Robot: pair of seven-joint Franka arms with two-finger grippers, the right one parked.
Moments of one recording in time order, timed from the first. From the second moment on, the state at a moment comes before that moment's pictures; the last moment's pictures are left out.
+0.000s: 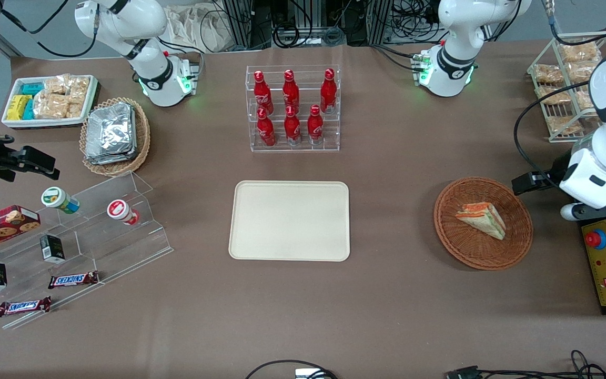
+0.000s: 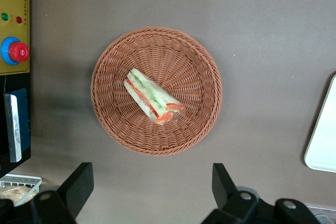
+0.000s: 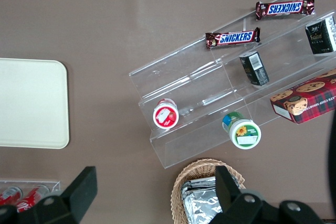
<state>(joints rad) 0.16 0.15 -0.23 -1.61 0.06 1.65 -0.19</state>
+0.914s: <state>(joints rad) 0.16 0.23 -0.23 -1.62 0.07 1.65 -0.46</state>
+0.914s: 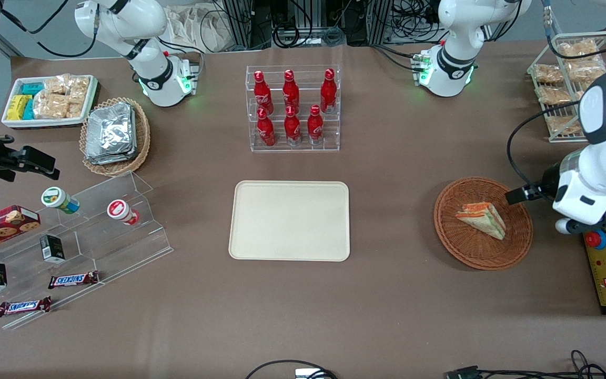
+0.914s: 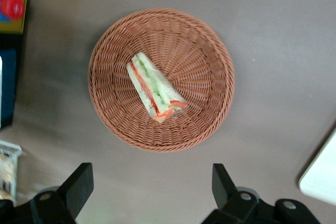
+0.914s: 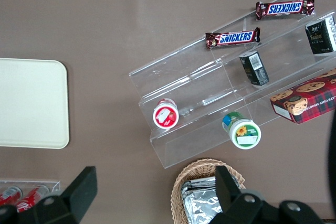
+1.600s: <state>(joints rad) 0.16 0.30 -0.23 -1.87 0.07 2.03 -0.98</state>
